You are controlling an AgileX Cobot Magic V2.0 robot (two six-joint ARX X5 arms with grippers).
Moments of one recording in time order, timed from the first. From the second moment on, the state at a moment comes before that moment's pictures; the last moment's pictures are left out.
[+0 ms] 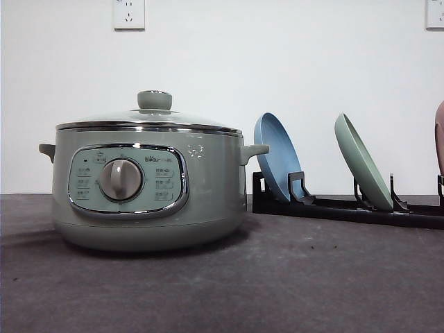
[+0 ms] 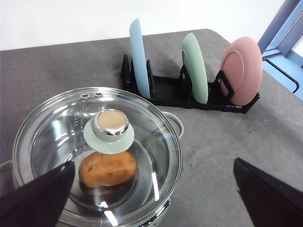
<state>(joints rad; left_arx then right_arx) -0.29 0.94 1.17 -0.65 0.40 -0.07 0.07 0.81 1.10 -0.75 -0.52 0.02</state>
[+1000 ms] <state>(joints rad) -0.29 0.96 1.17 -0.65 0.40 -0.07 0.07 1.37 1.42 -0.67 -0.49 0.19</state>
